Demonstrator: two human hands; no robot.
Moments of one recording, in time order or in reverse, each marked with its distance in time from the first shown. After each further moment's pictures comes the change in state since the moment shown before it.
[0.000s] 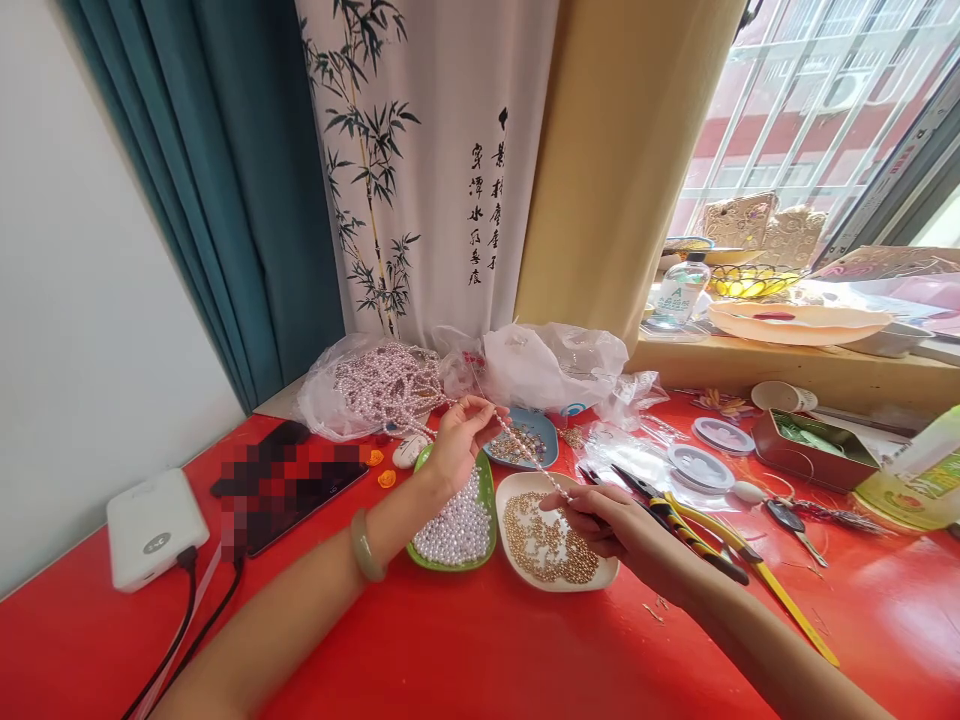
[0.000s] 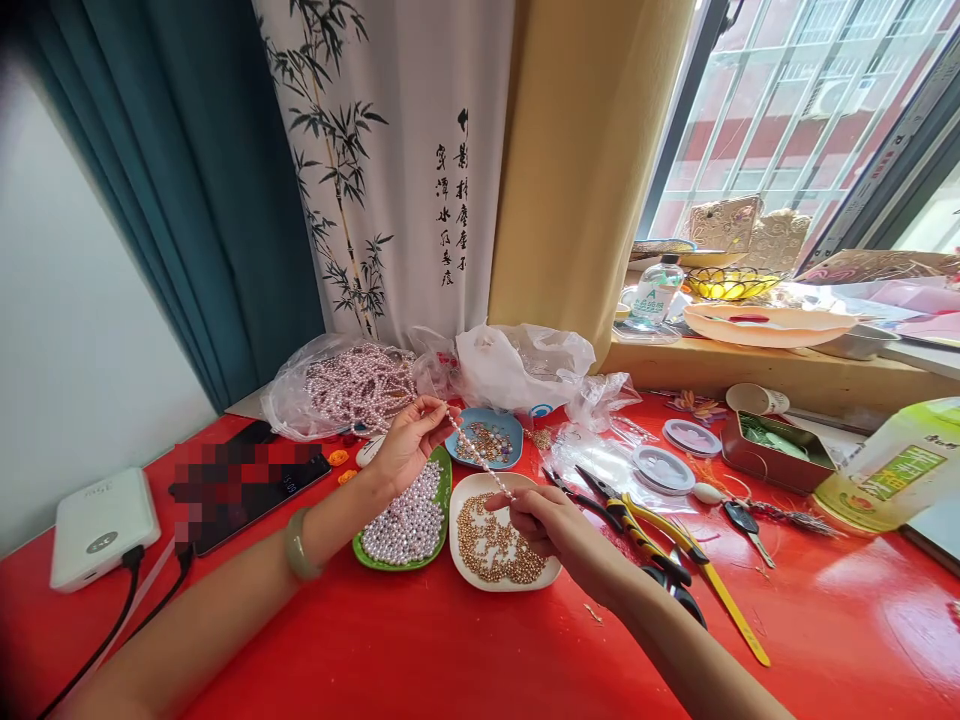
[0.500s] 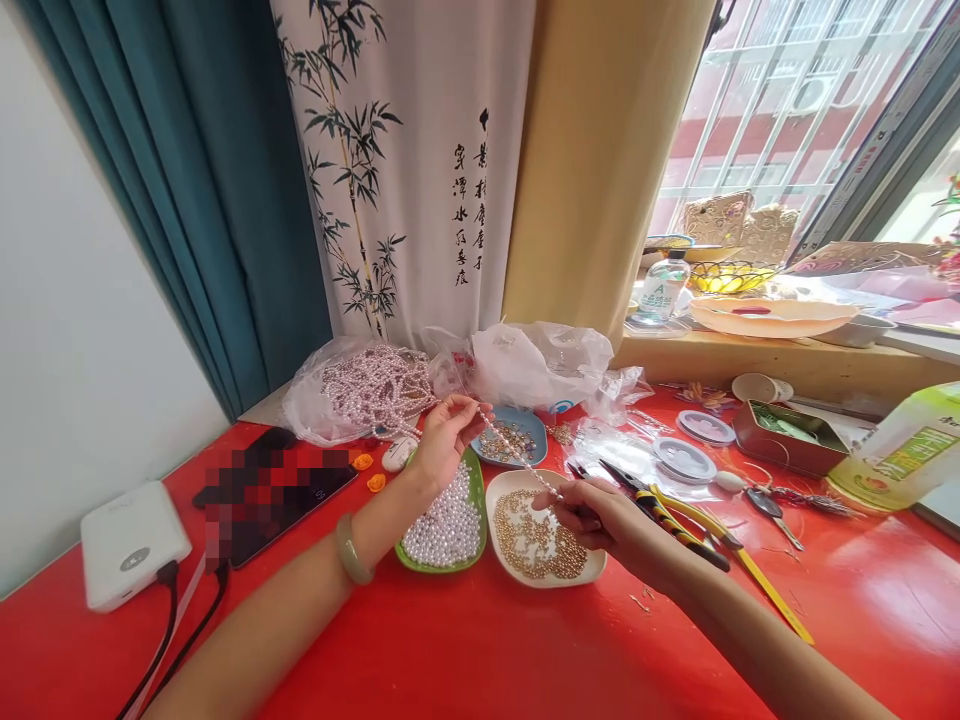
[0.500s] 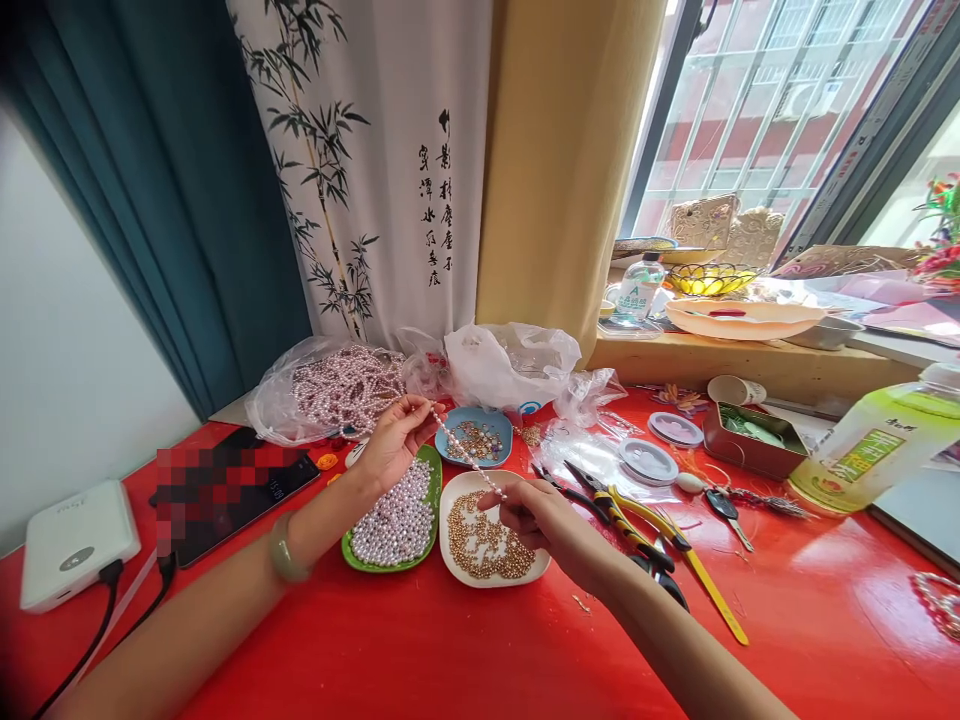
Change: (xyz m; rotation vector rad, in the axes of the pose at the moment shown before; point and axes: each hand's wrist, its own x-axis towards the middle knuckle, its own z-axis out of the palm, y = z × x) left_hand 0.006 -0.001 -0.007 -0.015 -0.005 0.007; right_hand 0.001 0.002 -0.003 0.008 0.016 0.006
